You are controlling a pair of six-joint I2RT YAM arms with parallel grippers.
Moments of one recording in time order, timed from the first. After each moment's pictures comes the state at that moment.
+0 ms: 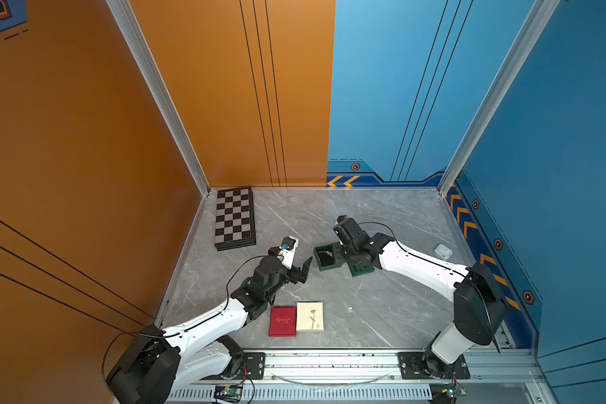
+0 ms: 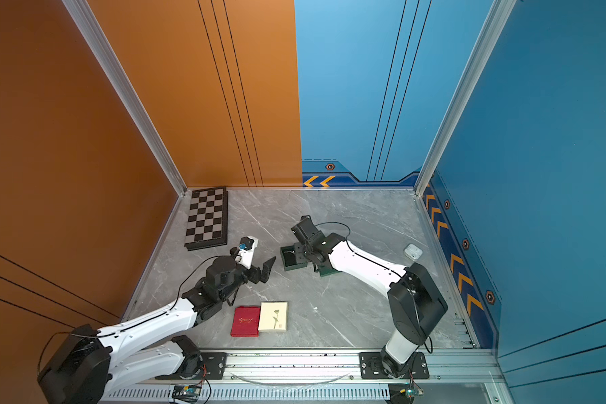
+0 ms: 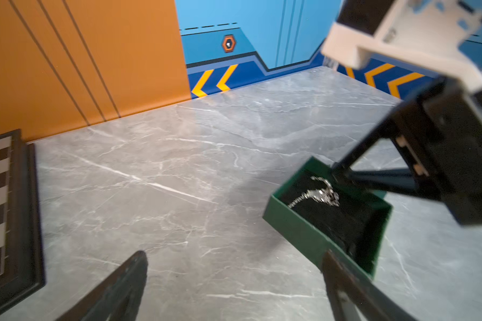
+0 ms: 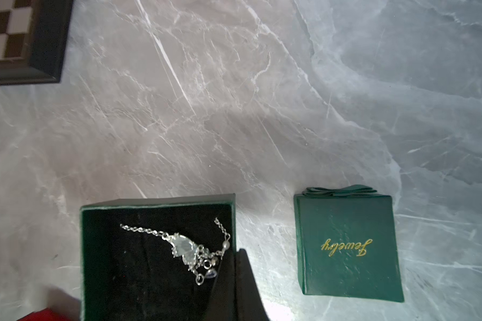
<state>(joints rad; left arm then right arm) -0.64 1.08 0.44 0.34 -0.18 -0.10 0.76 1.68 1.22 -0.51 0.17 0.51</state>
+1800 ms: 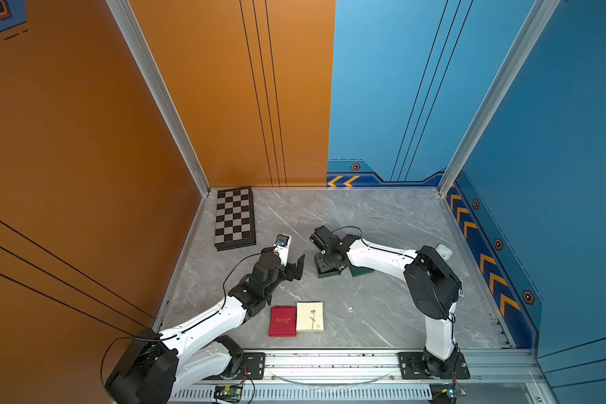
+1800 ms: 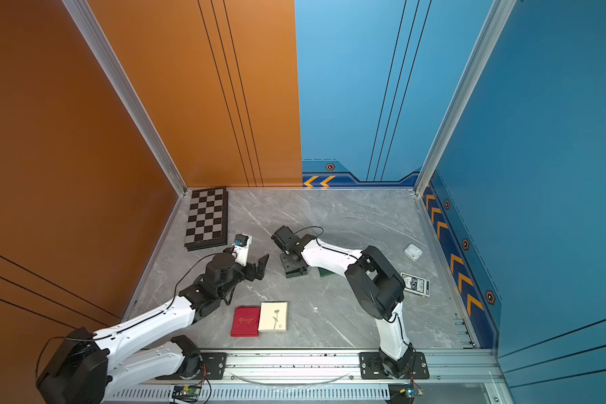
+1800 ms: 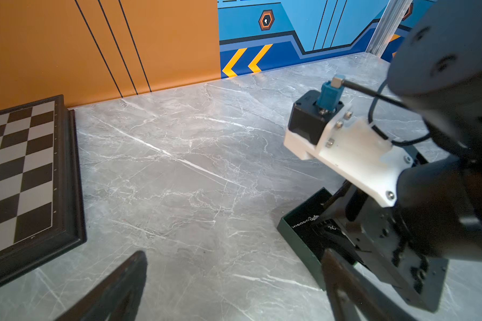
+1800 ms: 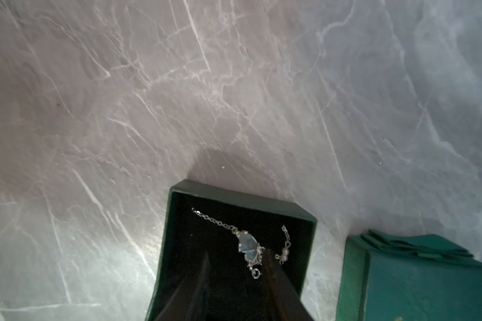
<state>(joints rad) -0.61 1.07 0.45 0.23 -0.24 -0.13 0.82 1.97 1.41 -0.60 0.19 0.35</state>
